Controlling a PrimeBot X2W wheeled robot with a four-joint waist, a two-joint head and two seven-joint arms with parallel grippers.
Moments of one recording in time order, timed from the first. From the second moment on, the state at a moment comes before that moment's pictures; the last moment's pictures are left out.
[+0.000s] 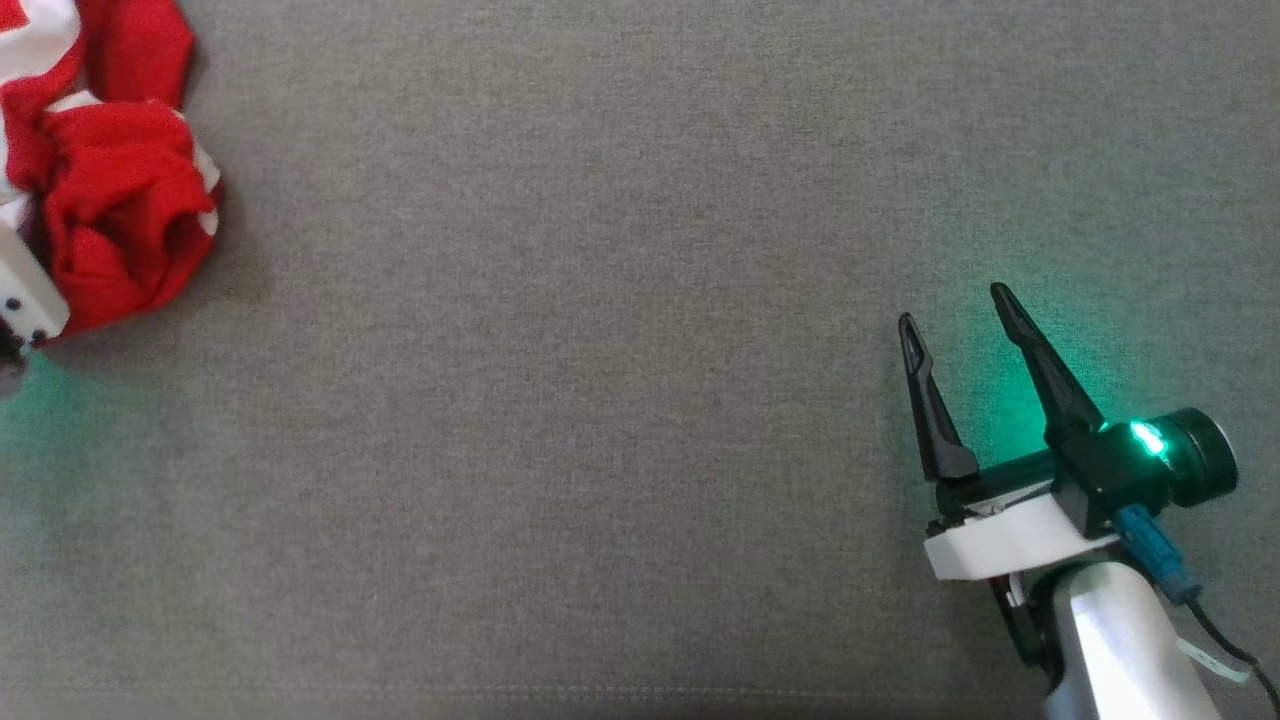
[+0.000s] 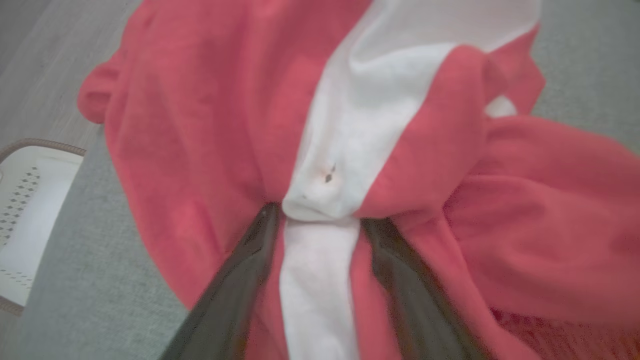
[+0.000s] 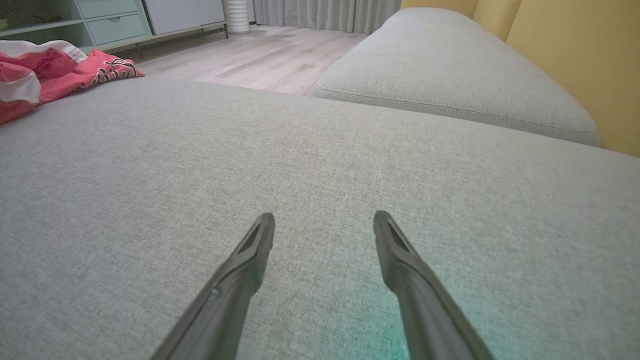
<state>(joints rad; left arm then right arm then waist) -0.76 0.49 -0.08 0.69 -0.57 -0.11 0.55 -0.10 -0.05 0.12 0.03 -0.11 0.12 -0.17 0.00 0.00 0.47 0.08</state>
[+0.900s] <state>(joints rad) -0.75 0.56 -0.23 0.52 -0.49 -0.12 0.43 0.00 -0.04 0.08 0.18 0.01 0.12 -0.23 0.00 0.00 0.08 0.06</state>
